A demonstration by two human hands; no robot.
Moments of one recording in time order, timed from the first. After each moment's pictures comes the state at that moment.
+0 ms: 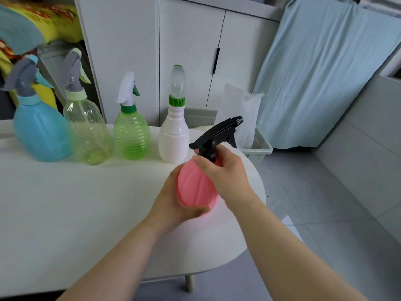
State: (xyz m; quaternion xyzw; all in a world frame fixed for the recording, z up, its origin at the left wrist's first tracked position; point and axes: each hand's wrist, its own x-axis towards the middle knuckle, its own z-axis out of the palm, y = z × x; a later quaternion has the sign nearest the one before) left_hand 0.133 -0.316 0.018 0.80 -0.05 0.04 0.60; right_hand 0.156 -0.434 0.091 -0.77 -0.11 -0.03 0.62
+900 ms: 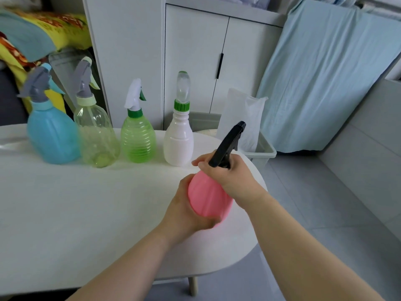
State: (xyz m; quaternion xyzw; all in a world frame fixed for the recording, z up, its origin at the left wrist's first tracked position) left_hand 0.125 -0.331 0.014 0.79 -0.03 0.03 0.61; right_hand 0.153 -0.442 0.106 -0.80 -0.13 0.07 0.57
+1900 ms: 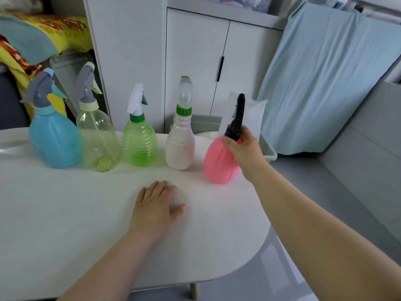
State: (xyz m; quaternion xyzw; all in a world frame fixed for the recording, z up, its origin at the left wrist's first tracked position) left_hand 0.140 -0.281 0.001 0.98 0.01 0.04 0.20; right_hand 0.222 -0.453 0.108 -0.81 -0.05 -0.06 0.58
